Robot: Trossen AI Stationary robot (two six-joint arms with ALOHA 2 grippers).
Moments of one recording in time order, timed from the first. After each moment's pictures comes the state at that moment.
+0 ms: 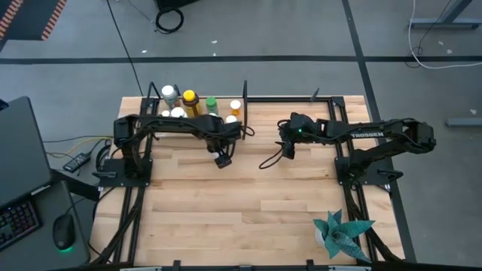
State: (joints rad) left arm 0.19 1.86 1.40 -0.97 0.00 -0.25; right arm -0.31 1.21 0.62 -0.16 0.13 -0.17
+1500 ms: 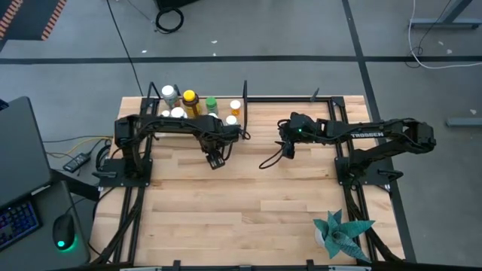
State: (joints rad) left arm 0.20 1.86 1.40 -1.11 -0.05 -0.23; right arm -0.31 1.21 0.62 -0.15 0.13 -0.17
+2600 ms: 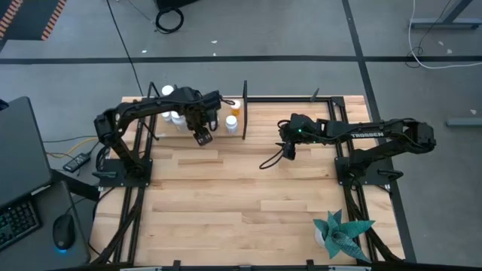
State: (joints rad) left arm 0.47 1.69 1.40 -1.21 0.00 -0.03; right arm -0.31 1.21 0.62 -0.18 0.10 -0.15
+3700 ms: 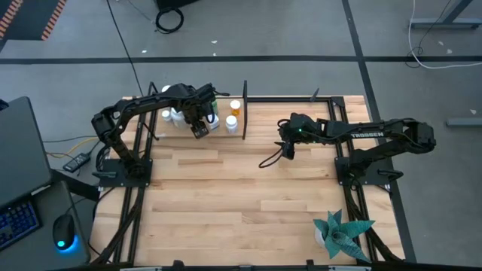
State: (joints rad) left arm 0.60 1.69 1.30 -1.06 -0.04 0.12; right arm -0.31 1.21 0.62 -0.15 0.10 -0.14
